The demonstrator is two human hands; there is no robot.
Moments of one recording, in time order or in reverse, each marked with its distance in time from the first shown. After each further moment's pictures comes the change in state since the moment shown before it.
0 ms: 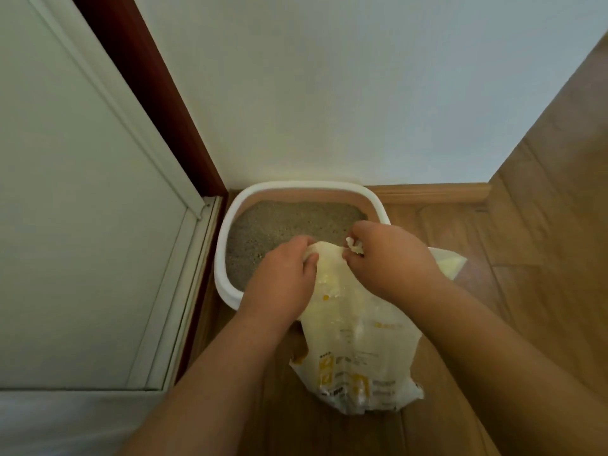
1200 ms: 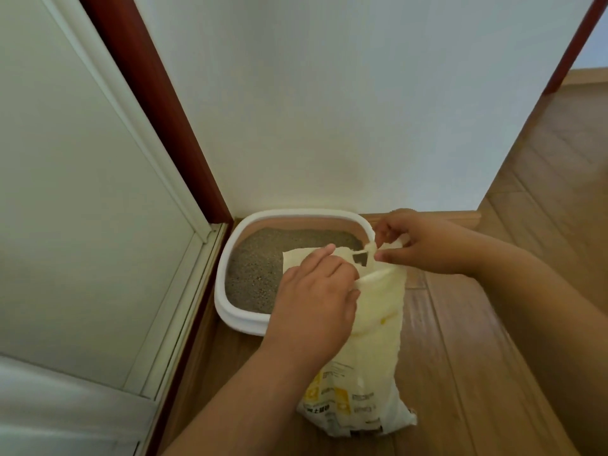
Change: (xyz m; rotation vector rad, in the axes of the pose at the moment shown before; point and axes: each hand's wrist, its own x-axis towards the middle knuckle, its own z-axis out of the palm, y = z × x) left_hand -0.060 0.061 0.034 0.327 0.221 0.432; right_hand 0.001 0.100 -0.060 0.213 -0.165 -0.258
